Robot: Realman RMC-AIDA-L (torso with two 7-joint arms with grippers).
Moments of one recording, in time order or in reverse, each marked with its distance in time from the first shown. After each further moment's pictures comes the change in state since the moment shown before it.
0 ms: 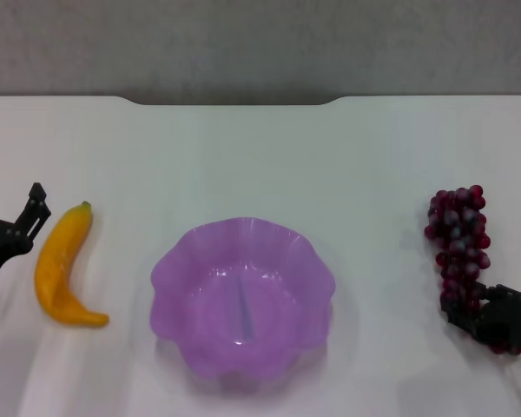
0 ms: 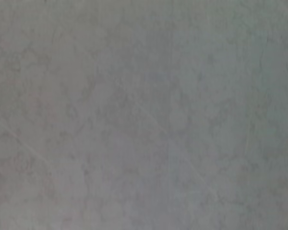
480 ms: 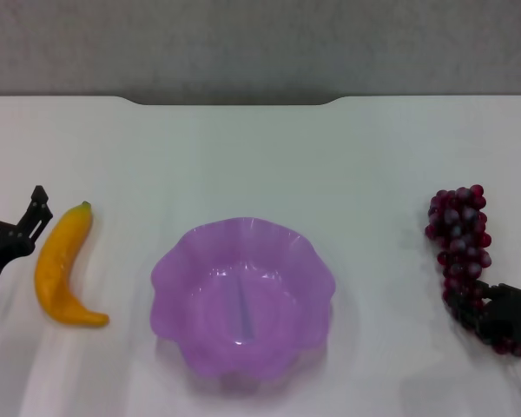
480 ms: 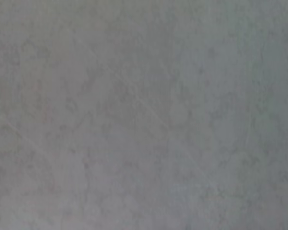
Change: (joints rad) left arm -0.003 0.000 0.000 0.000 0.000 -0.020 0.000; right arm -0.003 0.000 0.008 -0.007 0.006 0.015 -0.004
